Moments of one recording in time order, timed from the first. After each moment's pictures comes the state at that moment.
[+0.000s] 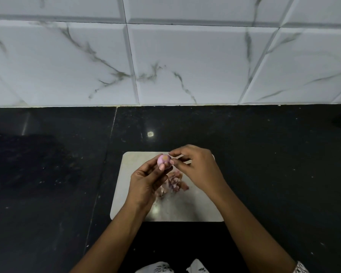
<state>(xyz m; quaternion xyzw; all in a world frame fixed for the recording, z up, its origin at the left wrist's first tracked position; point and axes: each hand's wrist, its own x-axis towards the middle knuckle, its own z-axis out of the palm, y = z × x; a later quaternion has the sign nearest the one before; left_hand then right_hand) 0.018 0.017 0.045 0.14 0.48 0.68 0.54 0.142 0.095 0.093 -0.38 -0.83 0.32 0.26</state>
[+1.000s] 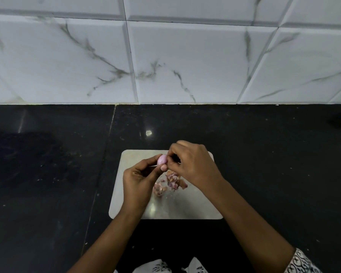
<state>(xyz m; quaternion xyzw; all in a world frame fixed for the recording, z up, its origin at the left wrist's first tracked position) 0.020 0.002 0.058 0.35 0.58 0.66 0.34 0.128 0.087 0.113 -0.32 -0.91 0.15 0.19</state>
